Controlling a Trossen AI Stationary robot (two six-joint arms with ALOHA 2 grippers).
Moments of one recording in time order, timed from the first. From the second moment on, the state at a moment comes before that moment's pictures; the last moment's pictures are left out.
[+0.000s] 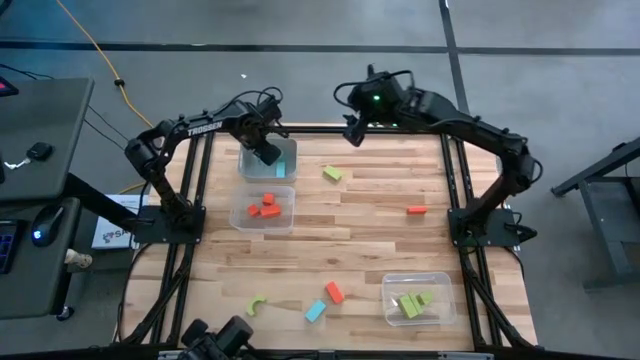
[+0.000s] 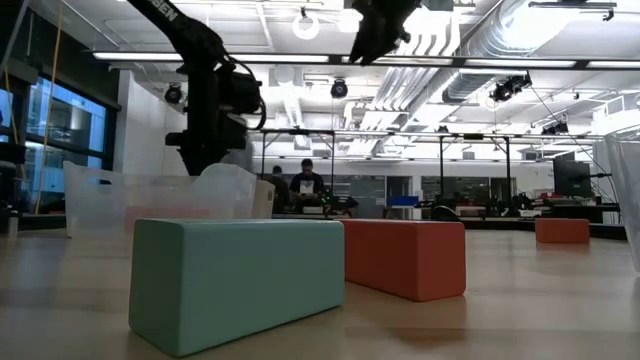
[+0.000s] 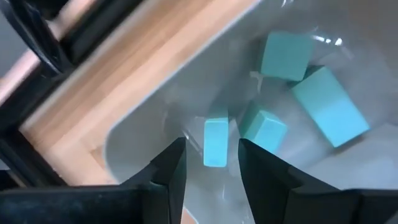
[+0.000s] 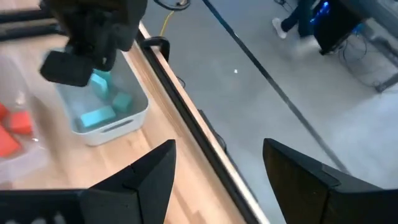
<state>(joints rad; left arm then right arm) 0.87 1.71 1.24 -0.98 -0.17 -0.13 -0.40 1.63 1.77 -0.80 0.28 -0.11</state>
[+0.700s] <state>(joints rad) 0.74 1.39 1.47 -1.08 -0.09 -0.08 -0.33 1.51 1.77 -1.01 0.23 0.30</state>
